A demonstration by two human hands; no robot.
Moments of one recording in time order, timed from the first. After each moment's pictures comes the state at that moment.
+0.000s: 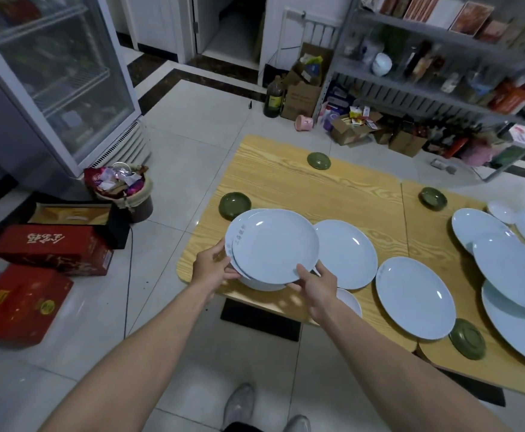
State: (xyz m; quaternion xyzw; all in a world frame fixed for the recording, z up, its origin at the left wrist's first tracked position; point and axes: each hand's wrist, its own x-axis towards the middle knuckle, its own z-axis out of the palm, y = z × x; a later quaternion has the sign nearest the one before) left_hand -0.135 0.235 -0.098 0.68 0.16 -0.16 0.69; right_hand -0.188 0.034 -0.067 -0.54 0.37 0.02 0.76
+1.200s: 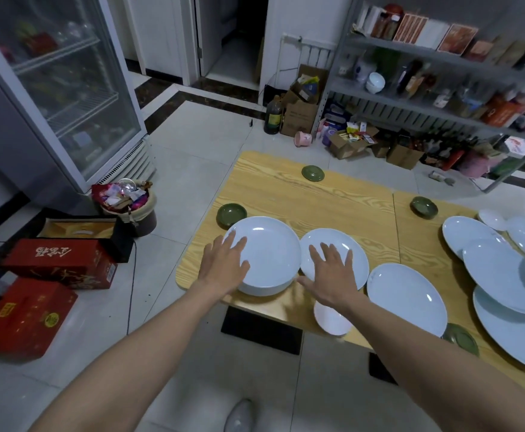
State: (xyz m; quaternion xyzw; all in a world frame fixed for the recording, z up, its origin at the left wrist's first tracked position) left_hand -0.133 0.212 -0.060 0.98 -0.12 -0.08 0.10; right_hand -0.184 -0.023 -0.037 -0.99 0.03 0.14 0.01
